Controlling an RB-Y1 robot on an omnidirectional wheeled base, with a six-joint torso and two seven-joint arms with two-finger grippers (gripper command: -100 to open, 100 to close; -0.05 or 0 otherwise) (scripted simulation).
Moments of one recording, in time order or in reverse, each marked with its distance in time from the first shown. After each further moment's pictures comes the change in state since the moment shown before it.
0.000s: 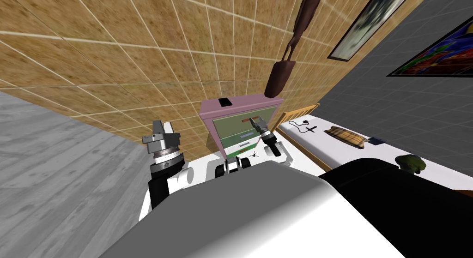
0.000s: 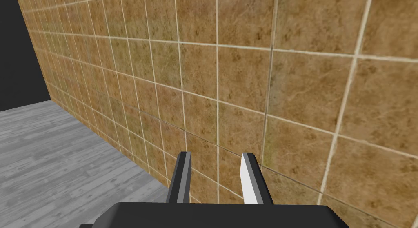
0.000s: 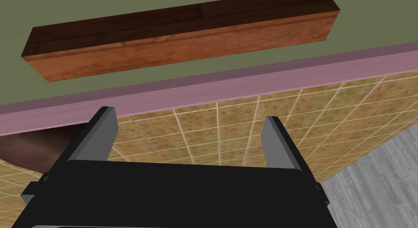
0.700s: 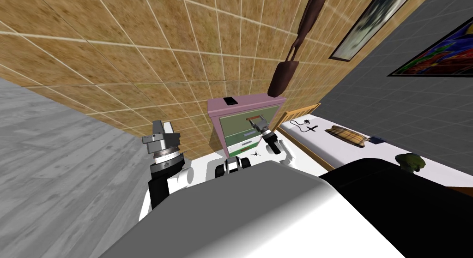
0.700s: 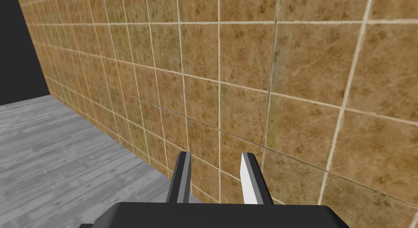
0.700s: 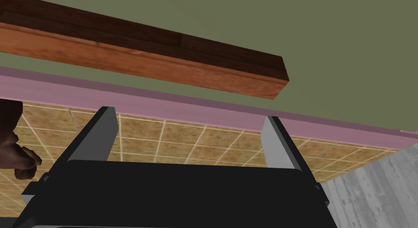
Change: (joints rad) left arm 0.000 0.000 0.000 0.000 0.000 0.000 0.000; right arm -0.033 -0.044 -0.040 0.044 0.157 0.021 0.172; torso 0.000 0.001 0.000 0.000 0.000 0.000
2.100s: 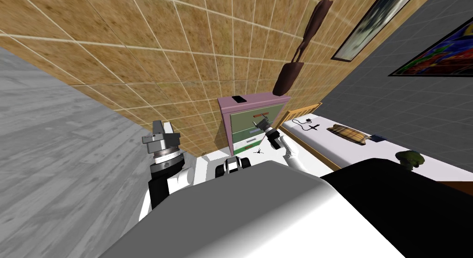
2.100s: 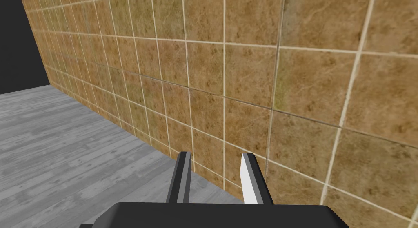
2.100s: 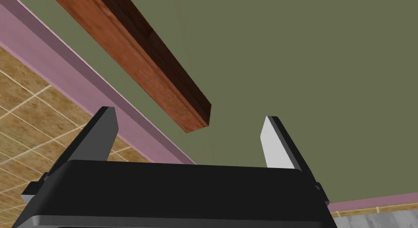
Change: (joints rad) left arm 0.000 0.000 0.000 0.000 0.000 0.000 0.000; right arm -0.072 -0.111 -0.073 0.117 0.302 0.044 0.342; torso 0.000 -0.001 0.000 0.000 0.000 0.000
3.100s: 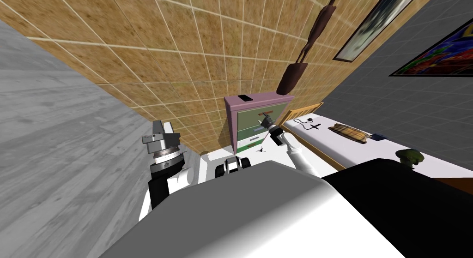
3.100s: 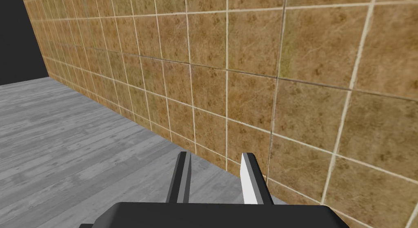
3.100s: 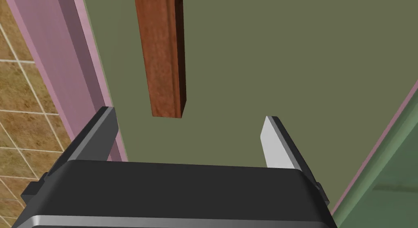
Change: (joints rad) left arm 0.000 0.000 0.000 0.000 0.000 0.000 0.000; right arm -0.050 -0.097 -0.059 0.083 0.224 0.031 0.255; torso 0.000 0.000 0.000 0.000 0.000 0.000
